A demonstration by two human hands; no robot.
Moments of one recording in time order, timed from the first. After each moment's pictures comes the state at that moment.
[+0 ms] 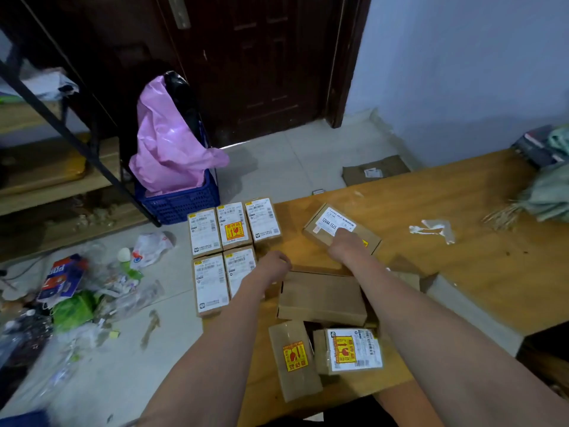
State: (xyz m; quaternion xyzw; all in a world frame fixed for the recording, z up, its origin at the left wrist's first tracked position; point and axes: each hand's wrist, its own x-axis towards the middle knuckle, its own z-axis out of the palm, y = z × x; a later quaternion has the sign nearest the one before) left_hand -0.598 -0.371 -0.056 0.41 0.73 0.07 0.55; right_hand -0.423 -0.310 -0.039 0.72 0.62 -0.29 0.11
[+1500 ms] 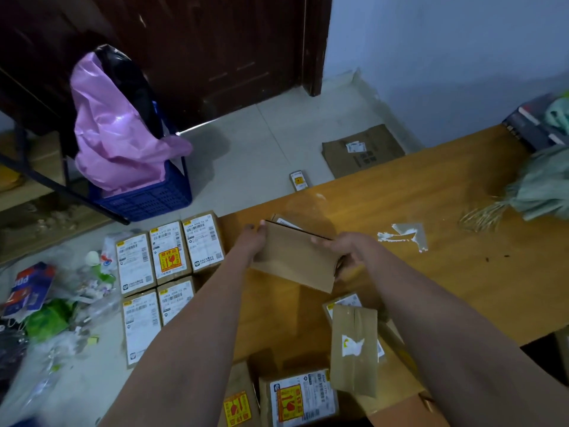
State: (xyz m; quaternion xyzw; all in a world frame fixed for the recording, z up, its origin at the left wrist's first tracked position) left_hand -0.516 -0.215 -0.093 0.29 0.79 0.13 0.52; right_hand -0.294 -0.189 -0.081 0.69 0.27 -0.66 0.13
